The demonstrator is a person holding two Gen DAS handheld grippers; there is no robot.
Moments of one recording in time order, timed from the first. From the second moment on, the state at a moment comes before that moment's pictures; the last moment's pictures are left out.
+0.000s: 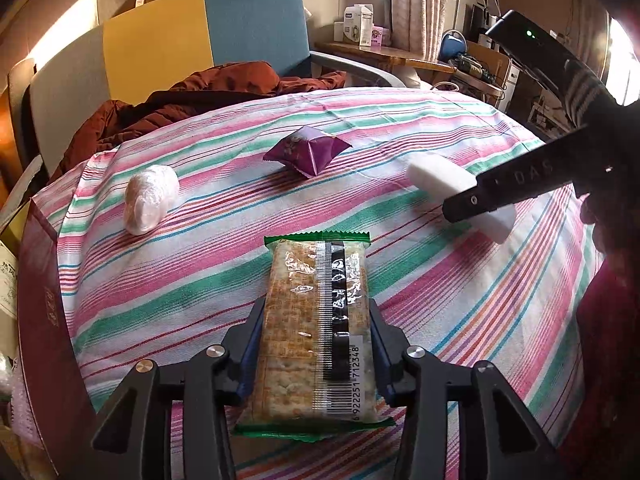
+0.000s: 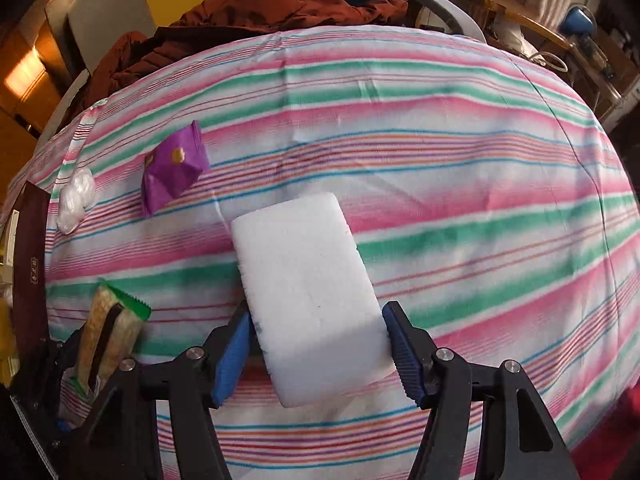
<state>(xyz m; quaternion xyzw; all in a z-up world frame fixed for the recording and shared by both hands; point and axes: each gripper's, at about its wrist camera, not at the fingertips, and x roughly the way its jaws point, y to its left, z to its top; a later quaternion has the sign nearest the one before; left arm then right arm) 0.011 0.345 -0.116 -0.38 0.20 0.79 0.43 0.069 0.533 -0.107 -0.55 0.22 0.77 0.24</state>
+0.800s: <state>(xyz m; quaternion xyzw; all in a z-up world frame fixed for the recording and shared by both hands) 0.036 0.267 -0.020 -0.33 0.17 0.85 0.38 0.061 0.507 -0.111 -0.54 0.15 0.79 0.25</state>
